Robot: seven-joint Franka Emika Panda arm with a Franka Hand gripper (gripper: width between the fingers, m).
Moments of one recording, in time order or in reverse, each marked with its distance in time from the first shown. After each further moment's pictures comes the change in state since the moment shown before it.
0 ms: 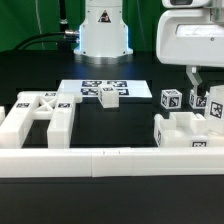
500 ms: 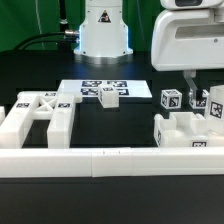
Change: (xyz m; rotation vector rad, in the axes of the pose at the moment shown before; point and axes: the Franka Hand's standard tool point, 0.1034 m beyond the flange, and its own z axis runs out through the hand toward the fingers) arm 0.003 0.003 0.000 -0.003 0.000 -0.441
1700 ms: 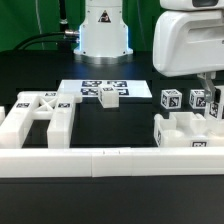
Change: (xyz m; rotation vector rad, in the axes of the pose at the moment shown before) arm 0.000 0.001 0.001 -0.007 0.001 -0.133
